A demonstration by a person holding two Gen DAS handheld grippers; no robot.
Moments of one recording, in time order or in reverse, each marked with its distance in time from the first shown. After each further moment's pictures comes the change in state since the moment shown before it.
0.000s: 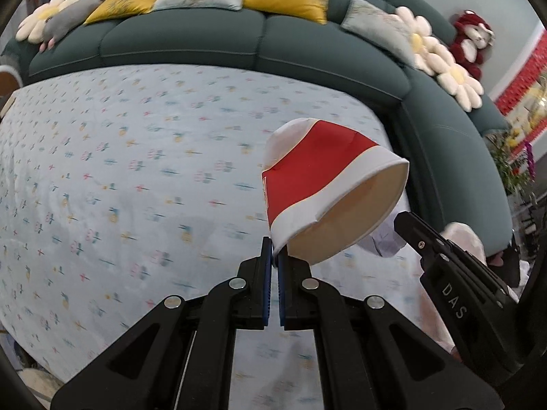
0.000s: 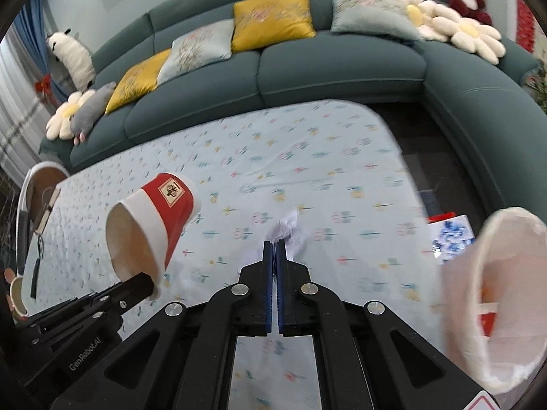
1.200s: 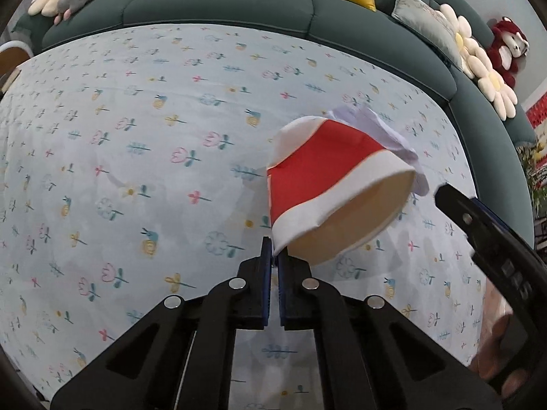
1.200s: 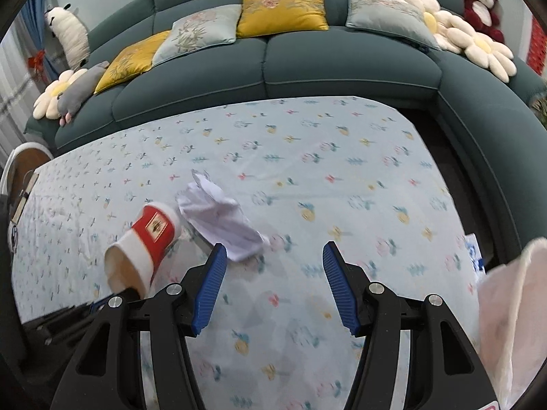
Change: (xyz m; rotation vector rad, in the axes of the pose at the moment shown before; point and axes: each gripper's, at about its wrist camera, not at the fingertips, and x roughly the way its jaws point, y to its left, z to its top) left arm 0.076 0.111 0.023 -0.084 0.070 0.085; right arm 0.093 0.053 0.024 -0.090 0.043 -0.060
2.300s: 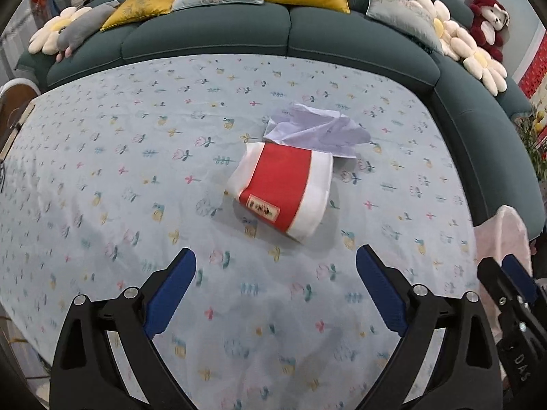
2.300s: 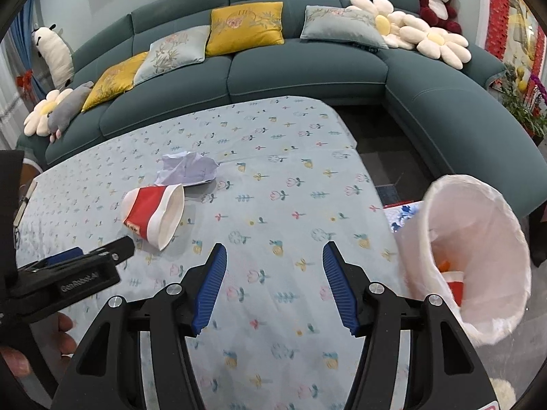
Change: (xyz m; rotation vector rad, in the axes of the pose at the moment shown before) left arm -0.045 -0.052 -0.036 0.127 -0.057 0.075; right arm -0.106 -0.052 -0.079 0.094 -0.057 -0.086
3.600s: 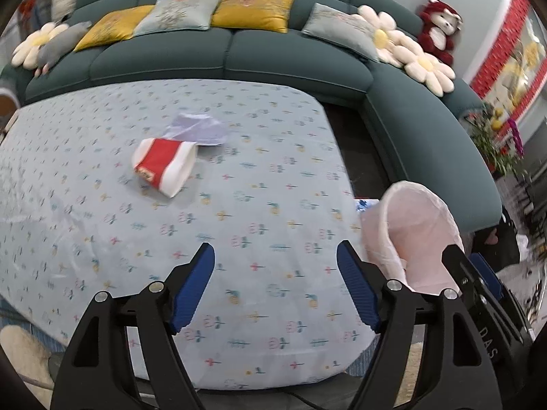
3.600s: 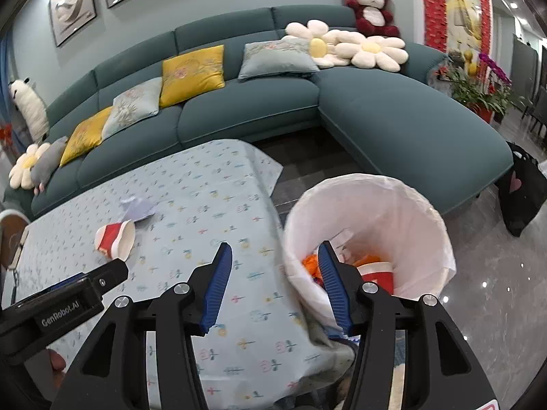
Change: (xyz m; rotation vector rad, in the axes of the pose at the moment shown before) left arm -0.105 -0.119 -0.067 0.015 -0.096 -0.152; right arm -0.107 -0.117 -0.037 0.141 -0.153 -0.081
